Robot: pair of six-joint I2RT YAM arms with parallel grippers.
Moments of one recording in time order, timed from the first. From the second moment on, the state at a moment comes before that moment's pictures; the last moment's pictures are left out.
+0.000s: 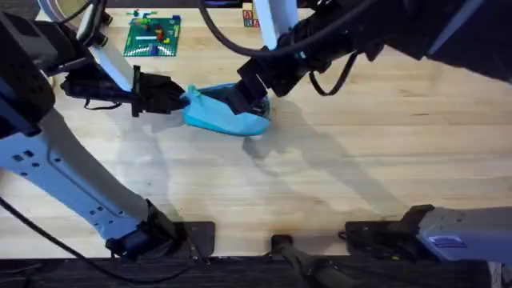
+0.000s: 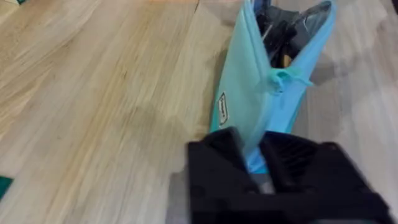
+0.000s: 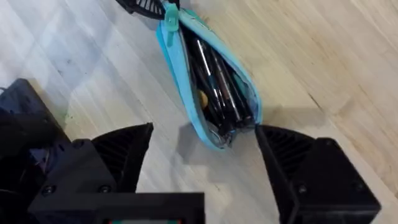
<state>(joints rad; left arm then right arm) 0.48 2.12 1.34 -1.40 1.05 2.06 0.73 1.54 1.43 -0.84 -0.19 -0.03</state>
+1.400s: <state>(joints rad) 0.48 2.12 1.34 -1.41 1.05 2.06 0.84 1.62 1.43 -0.54 -0.19 0.13</state>
